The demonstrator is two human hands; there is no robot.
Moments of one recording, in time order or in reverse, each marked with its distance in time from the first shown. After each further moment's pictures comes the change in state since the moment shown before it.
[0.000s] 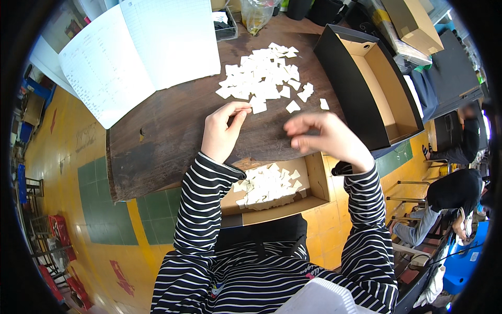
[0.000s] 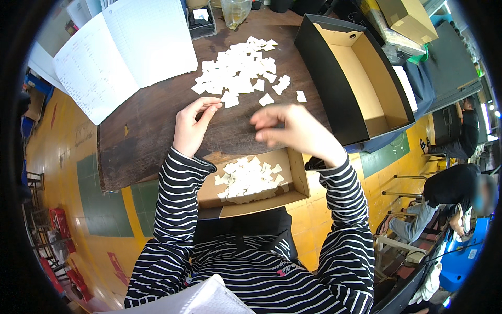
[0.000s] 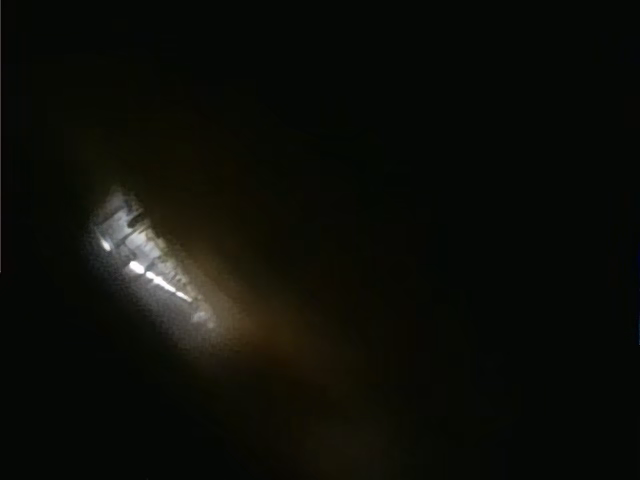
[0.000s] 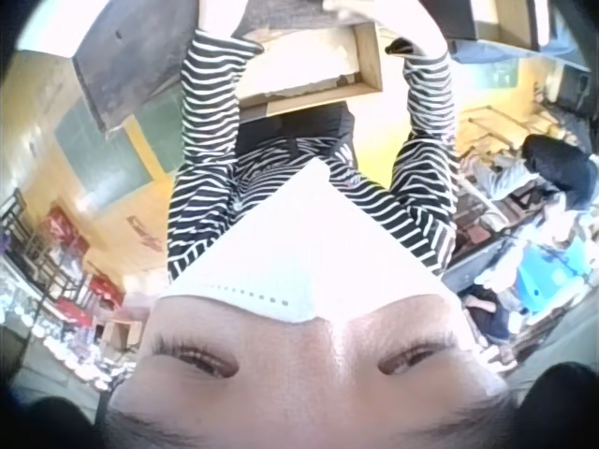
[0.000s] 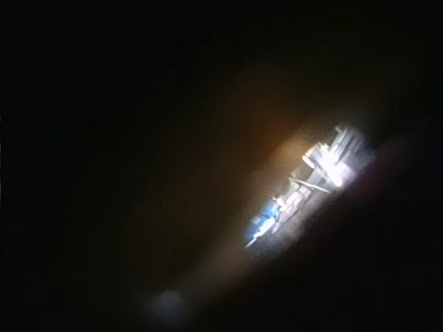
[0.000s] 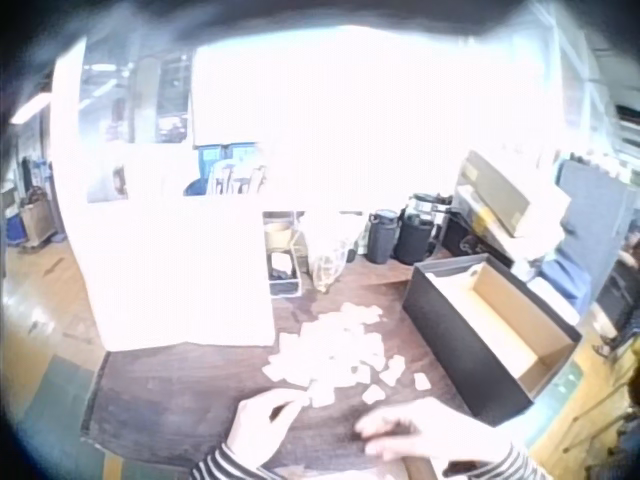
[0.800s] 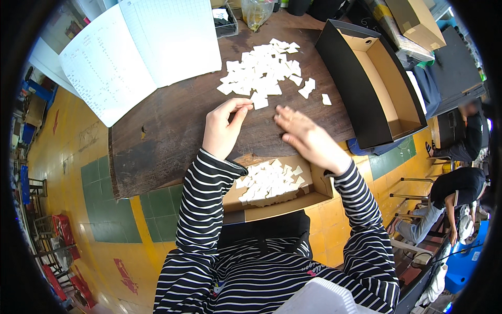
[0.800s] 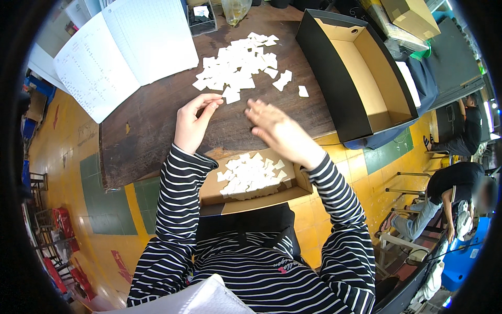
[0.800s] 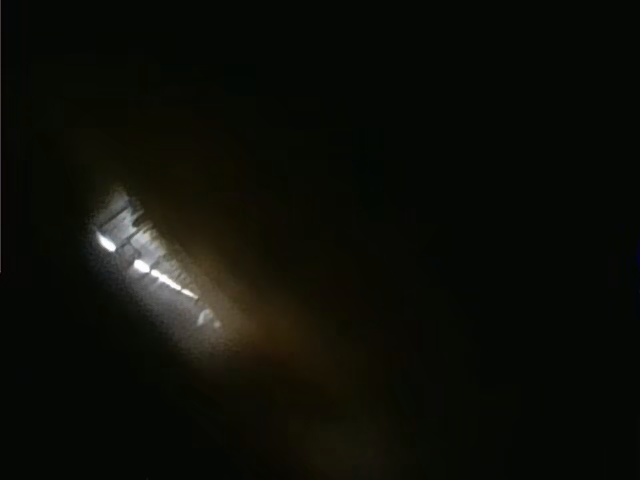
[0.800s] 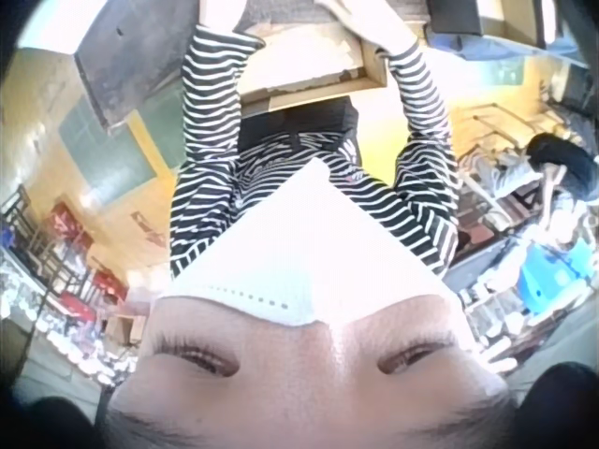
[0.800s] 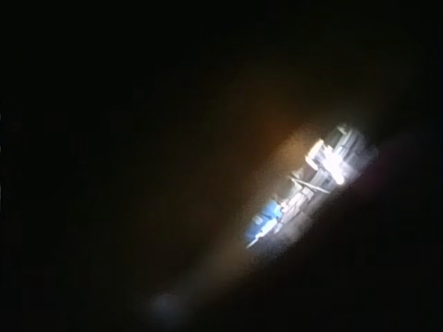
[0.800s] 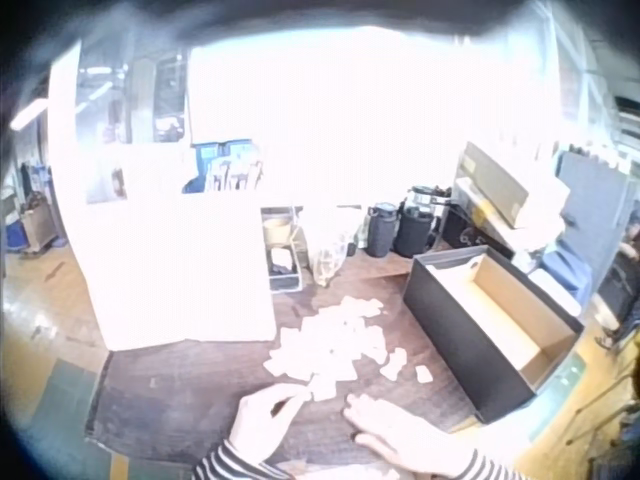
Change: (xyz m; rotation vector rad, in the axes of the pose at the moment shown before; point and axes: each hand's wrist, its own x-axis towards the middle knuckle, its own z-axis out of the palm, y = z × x) left_hand -0.001 0.000 0.000 -0.016 -0.001 -0.031; right_hand 0.016 0.050 0.045 -0.567 0.200 -0.402
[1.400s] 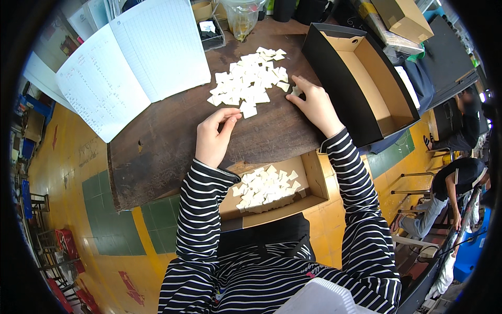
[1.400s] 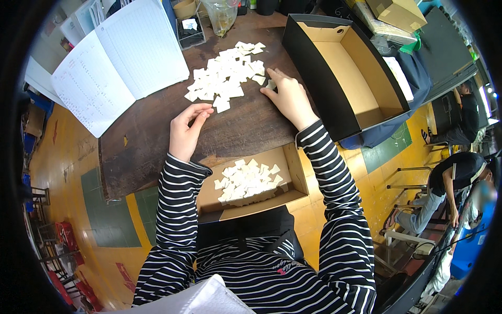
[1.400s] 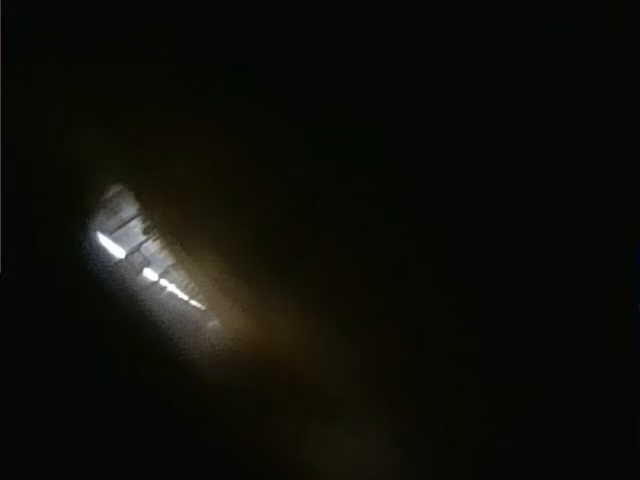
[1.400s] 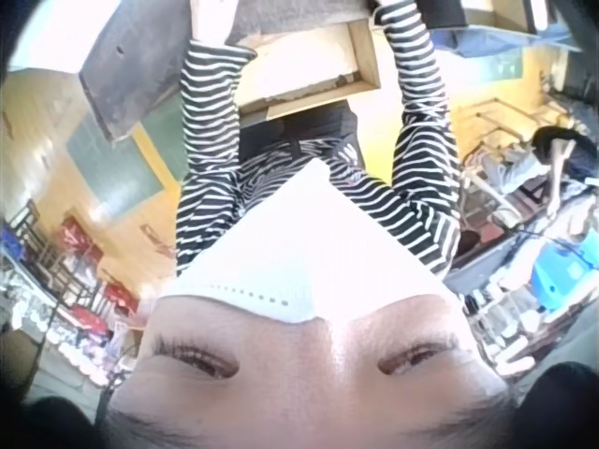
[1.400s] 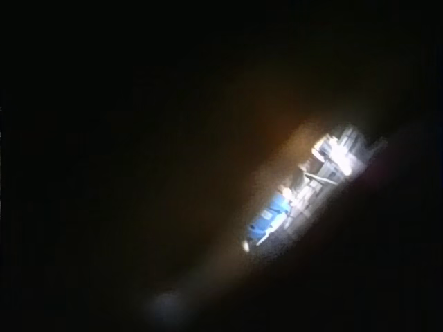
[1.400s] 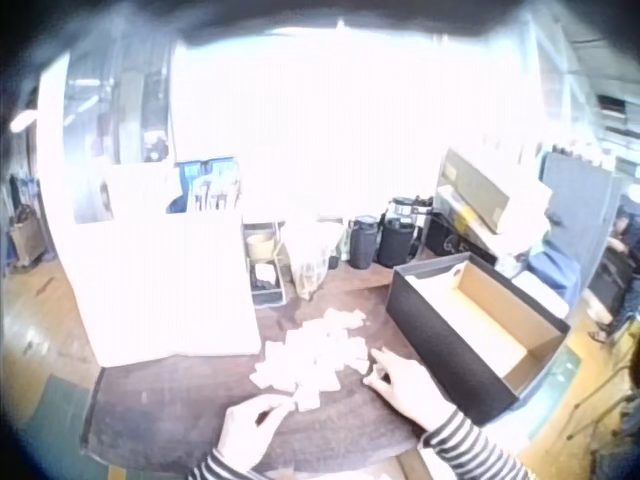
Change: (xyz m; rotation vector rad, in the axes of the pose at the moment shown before) left_hand 0.002 0.005 0.000 -0.005 -0.001 -0.043; right_hand 0.041 0.057 -0.027 -0.190 0.443 0.275
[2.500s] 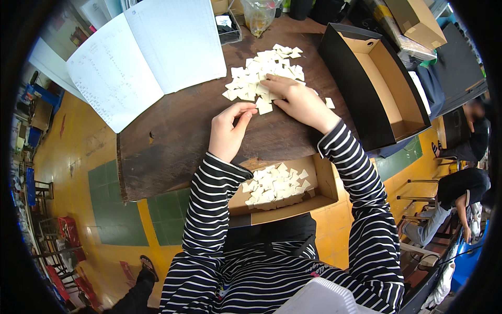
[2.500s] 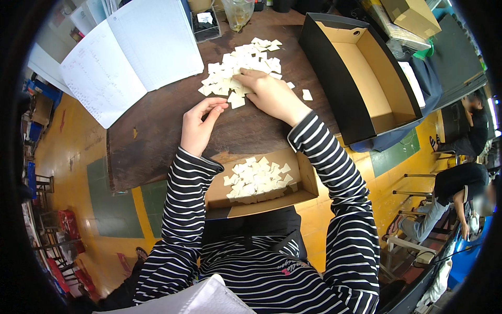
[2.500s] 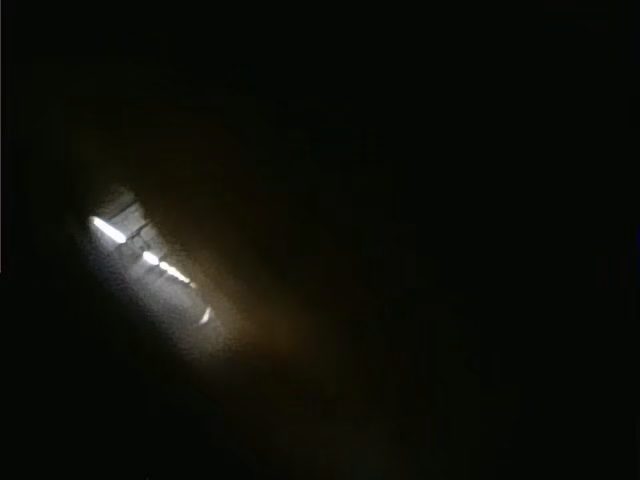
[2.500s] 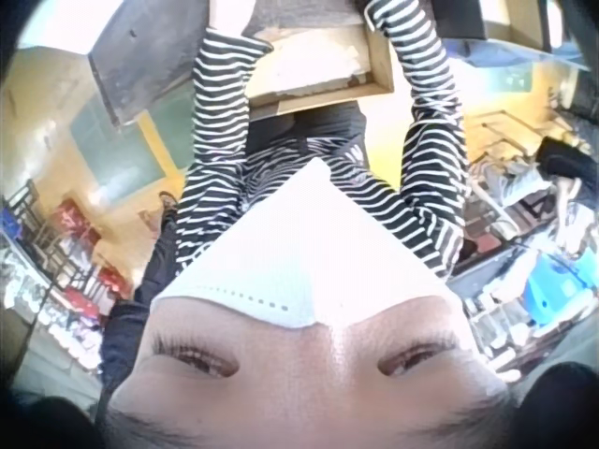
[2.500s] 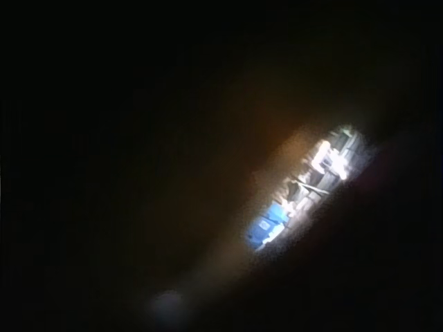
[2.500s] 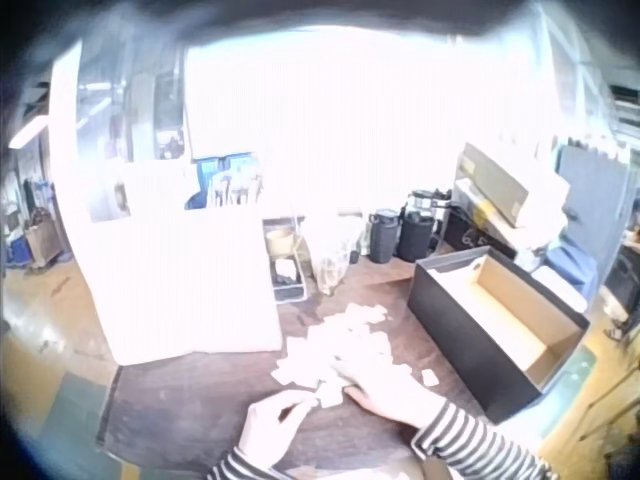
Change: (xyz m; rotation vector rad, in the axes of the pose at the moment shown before) left_hand 0.001 0.001 -0.001 -0.034 -0.022 -0.011; right_hand 0.025 -0.047 0.025 0.135 -0.086 -0.370
